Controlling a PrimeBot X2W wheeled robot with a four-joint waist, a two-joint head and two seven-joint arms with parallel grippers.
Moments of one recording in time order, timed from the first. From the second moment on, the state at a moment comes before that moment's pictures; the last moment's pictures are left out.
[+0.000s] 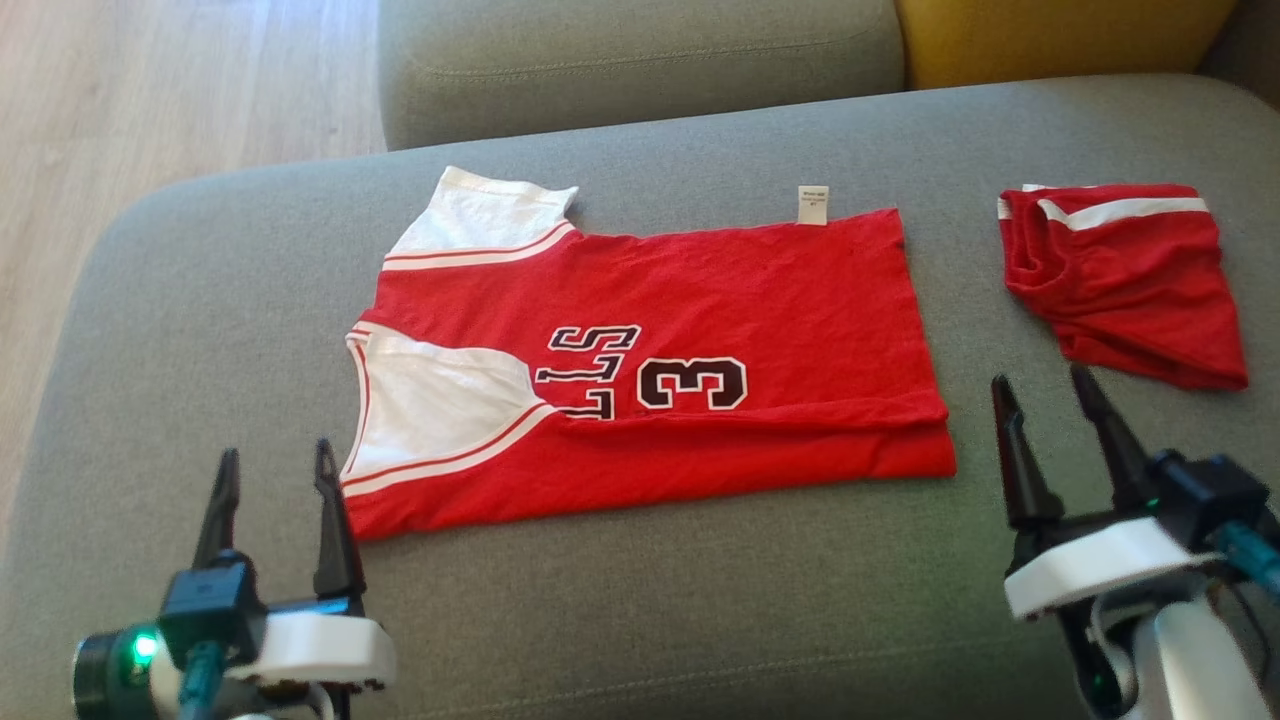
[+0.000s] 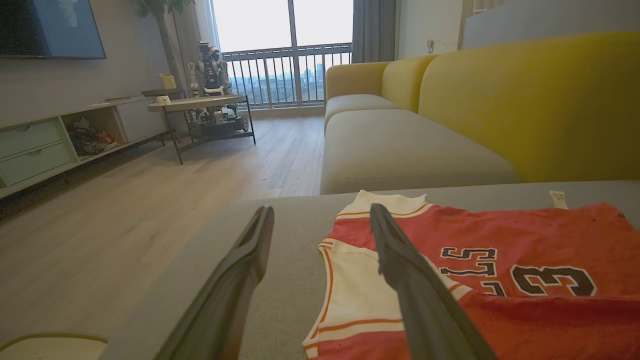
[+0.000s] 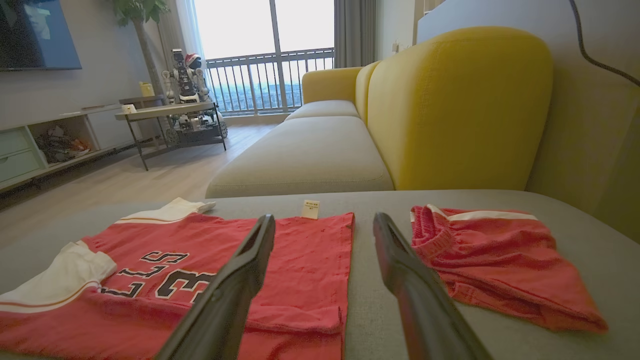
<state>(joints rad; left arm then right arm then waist) 0.10 0.23 -0.26 -0.04 -0.20 0.37 -0.25 -0.09 -0.06 -0.10 0.22 0.12 0.13 -0.25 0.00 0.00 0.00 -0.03</state>
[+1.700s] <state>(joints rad) -0.23 0.11 -0.16 0.78 -0.31 0.19 -0.25 -0.12 -0.05 0.00 0.36 0.20 0.13 -0.25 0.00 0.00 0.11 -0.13</state>
